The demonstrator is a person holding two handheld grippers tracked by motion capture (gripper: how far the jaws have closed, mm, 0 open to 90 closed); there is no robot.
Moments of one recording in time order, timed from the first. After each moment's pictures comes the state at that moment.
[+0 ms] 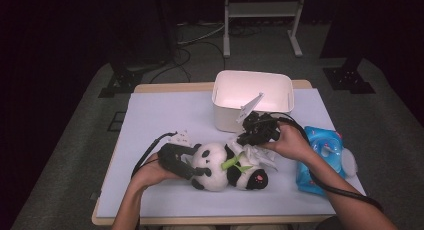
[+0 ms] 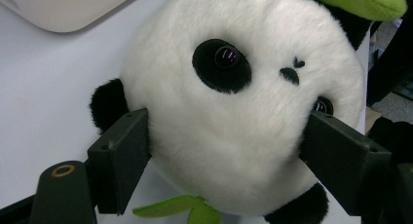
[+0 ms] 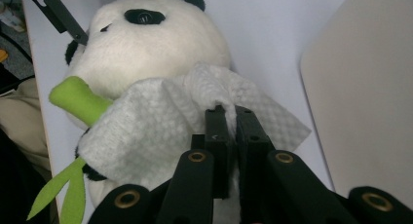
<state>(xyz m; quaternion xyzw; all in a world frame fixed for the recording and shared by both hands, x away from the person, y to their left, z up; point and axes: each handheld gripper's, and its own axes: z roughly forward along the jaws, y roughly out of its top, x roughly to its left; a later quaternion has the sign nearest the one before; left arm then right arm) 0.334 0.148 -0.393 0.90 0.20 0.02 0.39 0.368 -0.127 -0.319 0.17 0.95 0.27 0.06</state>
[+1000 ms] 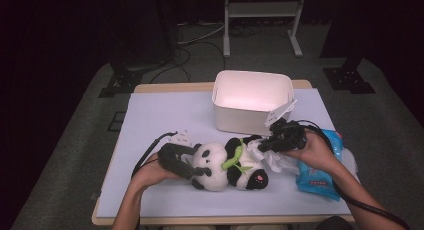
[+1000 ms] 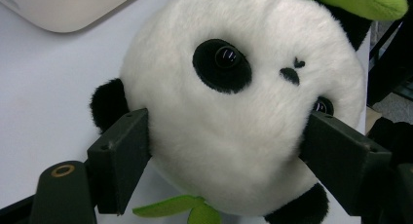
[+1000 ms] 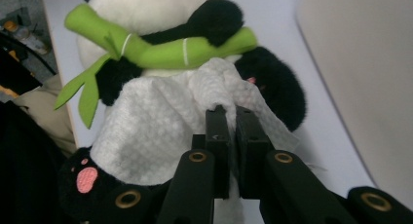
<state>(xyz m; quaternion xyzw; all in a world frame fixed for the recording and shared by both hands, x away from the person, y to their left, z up) 0.335 0.148 -0.392 0.90 0.21 0.02 0.39 0.350 -0.189 -0.331 0.22 0.93 0.30 0.03</state>
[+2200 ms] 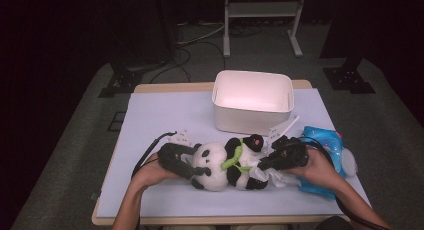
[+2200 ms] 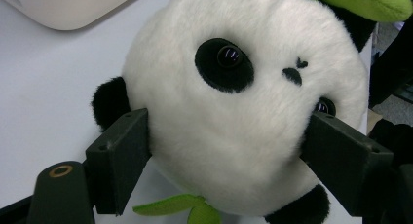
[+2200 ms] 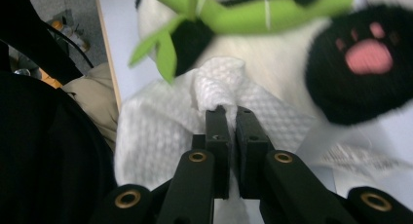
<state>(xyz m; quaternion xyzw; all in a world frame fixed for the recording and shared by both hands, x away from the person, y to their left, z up) 0.335 0.149 -0.393 0.90 0.21 0.02 0.39 0.318 -0.189 -0.350 0.19 0.93 0.32 -0.02</state>
